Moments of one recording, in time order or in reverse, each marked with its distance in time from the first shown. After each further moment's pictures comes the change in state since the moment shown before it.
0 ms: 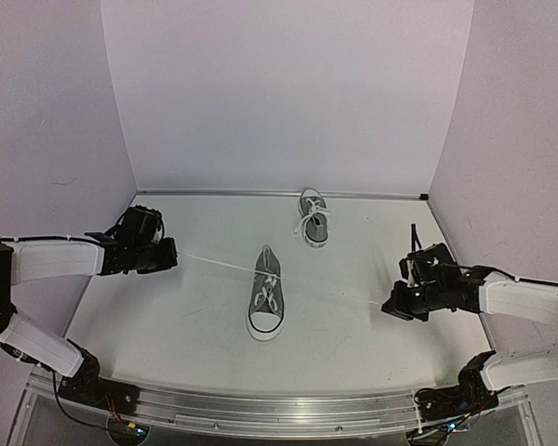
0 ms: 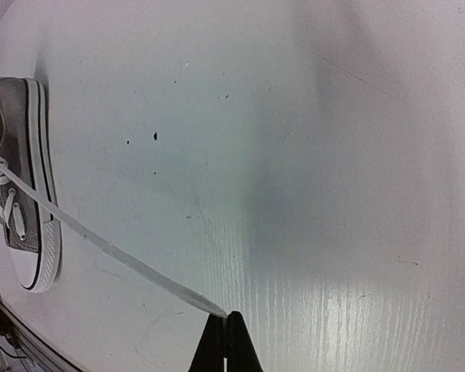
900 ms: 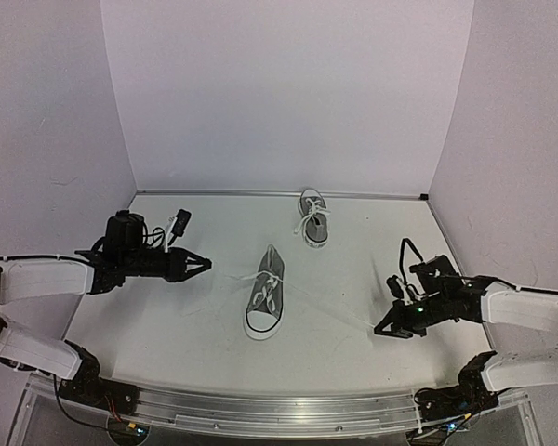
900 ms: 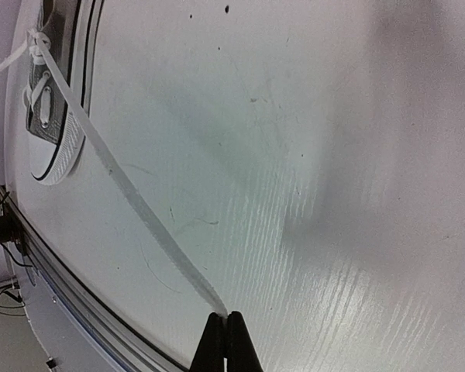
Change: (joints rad) left arm 0.004 -0.131 -0.186 0.372 0.866 0.237; right arm -0.003 -0.065 -0.090 -0.030 -0.302 -0.148
